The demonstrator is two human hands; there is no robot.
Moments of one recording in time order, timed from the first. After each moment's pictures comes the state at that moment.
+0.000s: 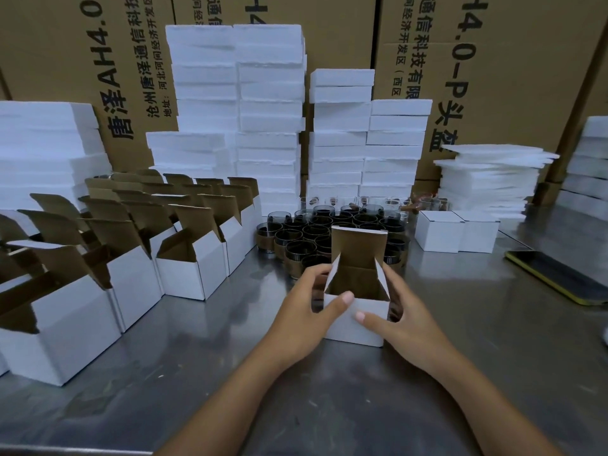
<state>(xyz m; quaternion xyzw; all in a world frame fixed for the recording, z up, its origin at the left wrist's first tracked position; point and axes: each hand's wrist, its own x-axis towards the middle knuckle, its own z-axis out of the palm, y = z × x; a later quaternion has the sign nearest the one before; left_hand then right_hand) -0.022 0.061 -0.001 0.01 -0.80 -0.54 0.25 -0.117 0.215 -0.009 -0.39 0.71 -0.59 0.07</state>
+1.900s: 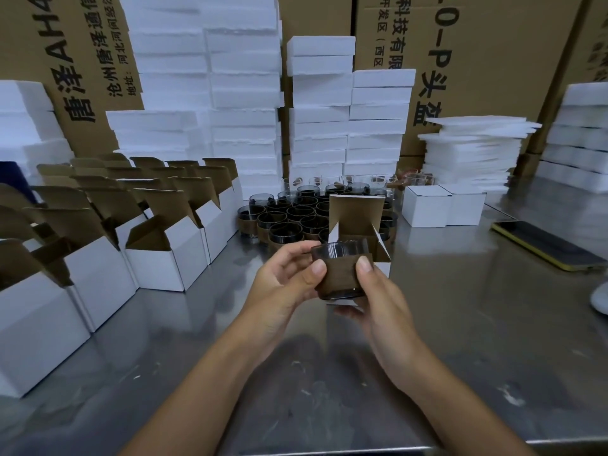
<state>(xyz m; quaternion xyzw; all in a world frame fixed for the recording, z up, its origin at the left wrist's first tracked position) -0.019 0.052 0.001 -0.03 -0.60 -0.76 0.23 -0.065 0.185 0.002 -0.26 0.57 -0.77 0.13</state>
